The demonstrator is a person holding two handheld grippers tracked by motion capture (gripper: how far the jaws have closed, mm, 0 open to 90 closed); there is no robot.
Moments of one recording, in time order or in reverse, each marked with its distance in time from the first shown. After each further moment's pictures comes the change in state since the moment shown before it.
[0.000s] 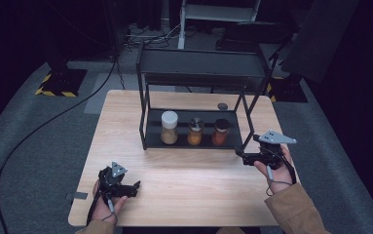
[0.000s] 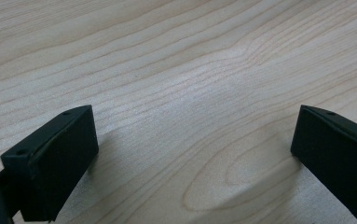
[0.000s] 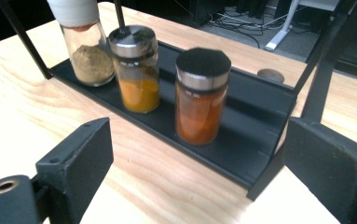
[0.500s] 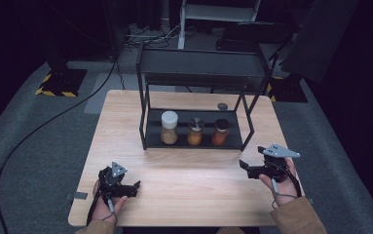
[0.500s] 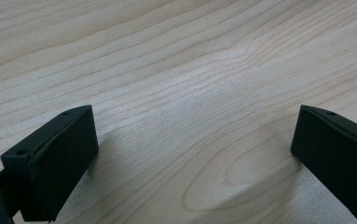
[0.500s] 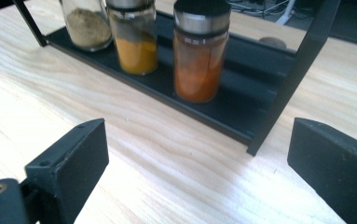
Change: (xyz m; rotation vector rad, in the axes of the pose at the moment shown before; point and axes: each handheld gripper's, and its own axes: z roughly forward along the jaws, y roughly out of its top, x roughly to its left) left arm 0.000 0.000 0.000 0.001 0.001 0.001; right arm -0.002 -0.037 -0.007 0.039 0.000 0.002
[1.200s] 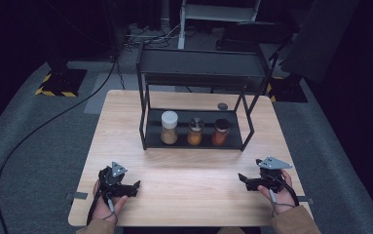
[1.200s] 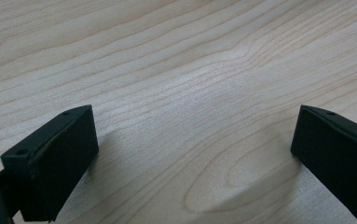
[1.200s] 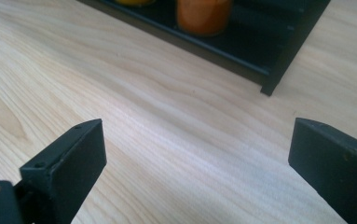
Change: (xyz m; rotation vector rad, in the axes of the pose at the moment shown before) left arm 0.000 0.000 0.000 0.000 0.002 -0.004; right arm -0.002 -0.036 0.016 0.098 0.009 -0.026
